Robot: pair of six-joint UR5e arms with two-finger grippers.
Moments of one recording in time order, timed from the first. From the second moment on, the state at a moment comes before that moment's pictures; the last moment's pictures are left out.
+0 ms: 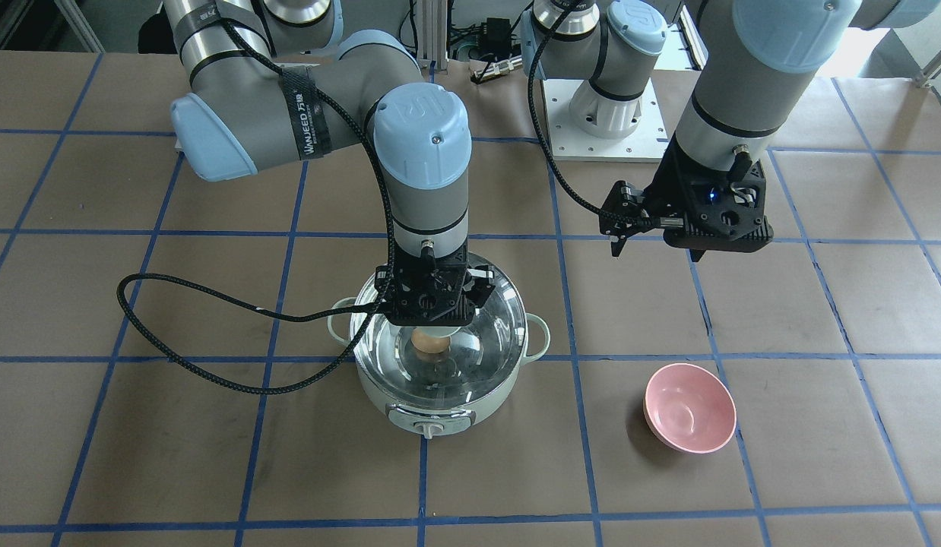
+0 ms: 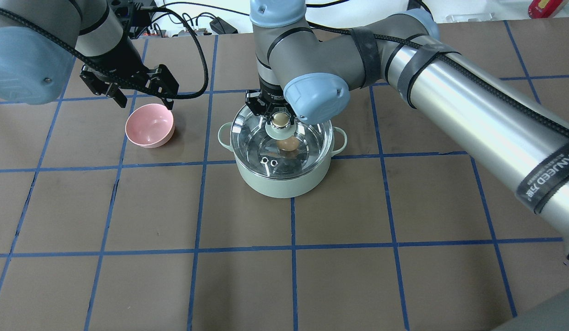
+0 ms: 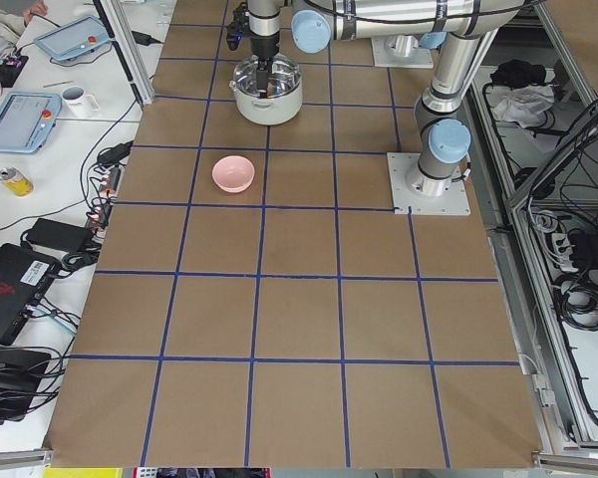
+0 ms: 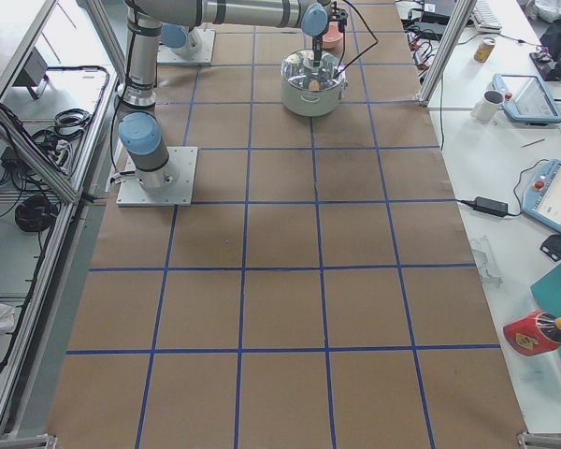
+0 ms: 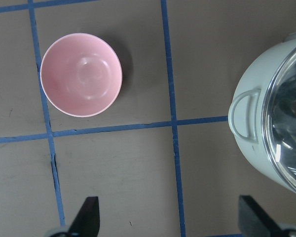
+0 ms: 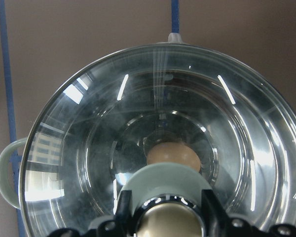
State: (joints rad) left arm -1.54 -1.65 -1.58 -1.44 1.60 0.11; right arm 1.97 -1.15 1.43 -1.93 -1.55 0.43
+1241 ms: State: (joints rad) left arm -1.54 -1.65 -1.58 -1.44 1.60 0.11; right arm 1.83 -1.41 1.51 -1.78 -1.55 0.31
